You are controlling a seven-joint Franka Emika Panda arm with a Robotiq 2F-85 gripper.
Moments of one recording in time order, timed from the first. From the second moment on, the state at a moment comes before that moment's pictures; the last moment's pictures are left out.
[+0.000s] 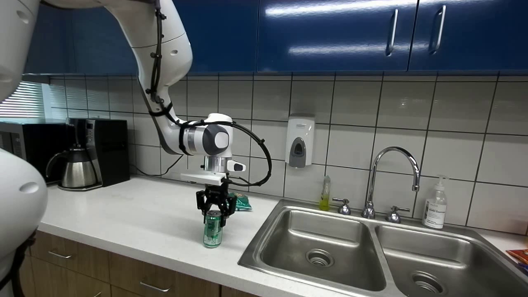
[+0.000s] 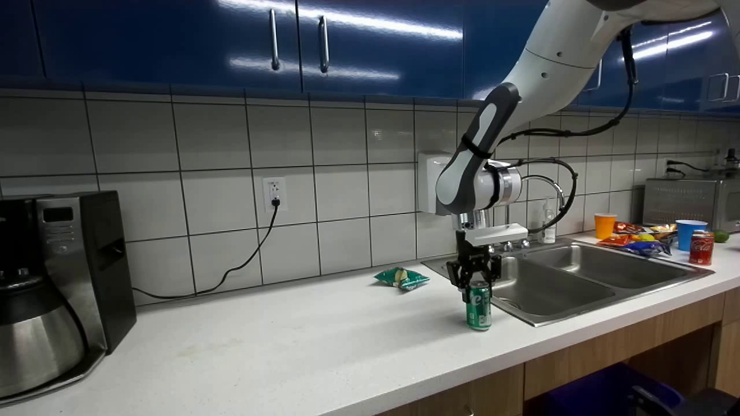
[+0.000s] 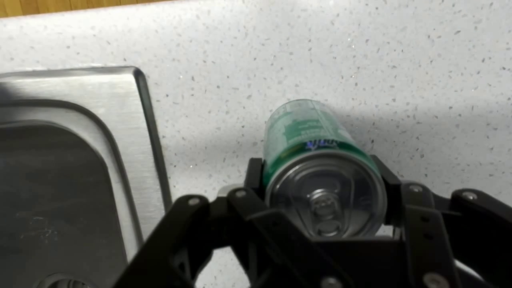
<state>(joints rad) 0.02 0.27 -0.07 -2.26 -0.02 2.43 0.01</state>
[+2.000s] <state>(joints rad) 0.03 -0.06 -0.06 -2.34 -0.05 2.20 0.03</state>
